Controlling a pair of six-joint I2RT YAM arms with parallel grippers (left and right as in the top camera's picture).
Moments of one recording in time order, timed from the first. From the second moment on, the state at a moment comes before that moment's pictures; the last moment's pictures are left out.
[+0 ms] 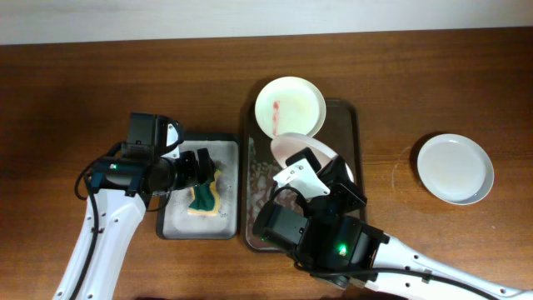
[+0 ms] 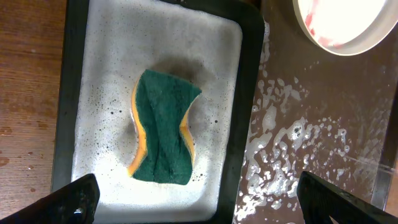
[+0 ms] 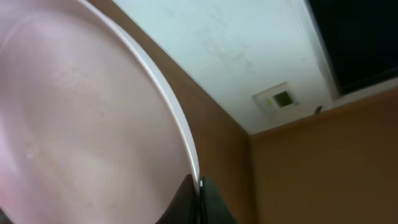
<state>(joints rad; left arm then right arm) -0.12 1.32 1.09 -0.93 0.18 -0.32 1.10 1.28 1.14 -1.02 1.20 0.22</state>
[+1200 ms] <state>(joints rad) -0.12 1.32 1.09 -0.93 0.17 -0.32 -0.51 1.58 1.29 -0.89 -0.32 0.21</state>
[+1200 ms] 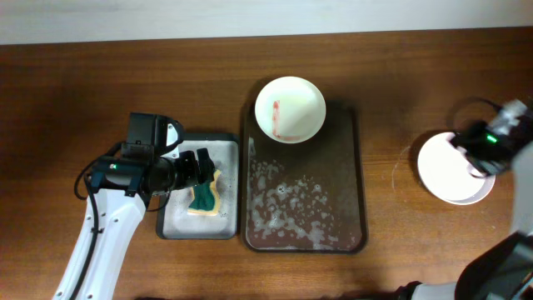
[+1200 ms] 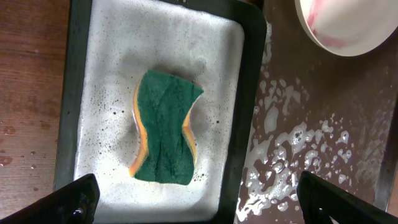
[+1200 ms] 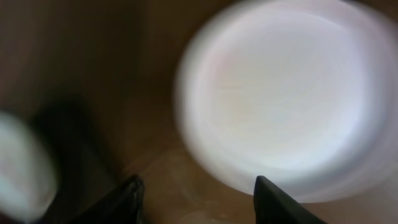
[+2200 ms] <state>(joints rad) -0.12 1.32 1.09 -0.93 0.17 -0.32 0.22 1.83 1.32 -0.76 -0.08 0.26</state>
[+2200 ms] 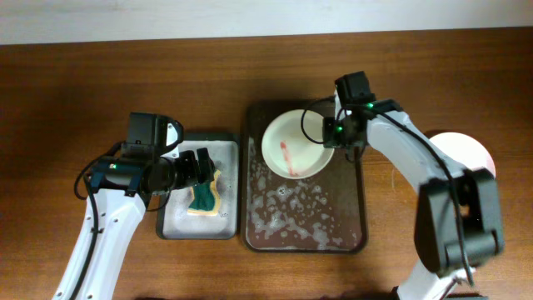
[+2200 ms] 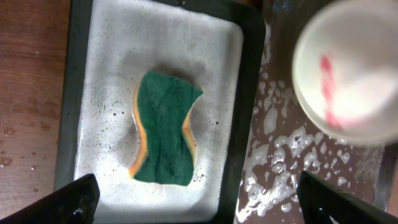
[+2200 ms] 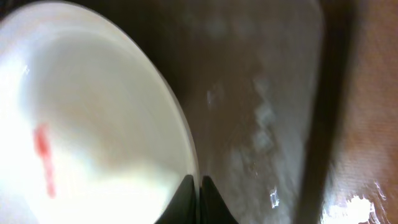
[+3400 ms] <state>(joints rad) -0.27 1.66 0.86 -0.58 -0.03 -0.38 0.27 1.33 1.28 -1.15 -0.17 0.27</state>
